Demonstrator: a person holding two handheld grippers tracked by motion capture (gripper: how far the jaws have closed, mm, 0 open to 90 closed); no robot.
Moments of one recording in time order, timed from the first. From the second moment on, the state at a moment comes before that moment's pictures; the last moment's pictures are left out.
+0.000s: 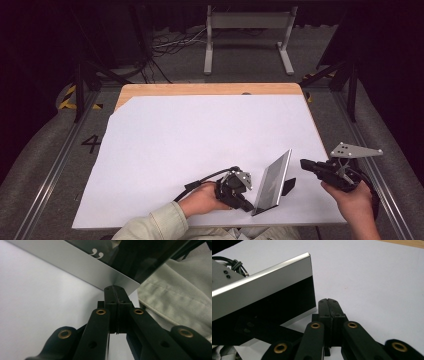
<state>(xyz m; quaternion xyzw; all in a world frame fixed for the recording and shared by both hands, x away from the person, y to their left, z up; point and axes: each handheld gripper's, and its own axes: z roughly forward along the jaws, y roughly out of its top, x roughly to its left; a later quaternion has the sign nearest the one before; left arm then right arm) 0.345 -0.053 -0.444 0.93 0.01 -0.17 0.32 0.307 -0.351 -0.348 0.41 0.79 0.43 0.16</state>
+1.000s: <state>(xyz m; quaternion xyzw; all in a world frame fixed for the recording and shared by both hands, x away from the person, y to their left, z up) 0.327 -0.095 -0.447 0.92 -0.02 -0.17 0.34 0.304 -0.354 -0.347 0.43 0.78 0.43 0.15</state>
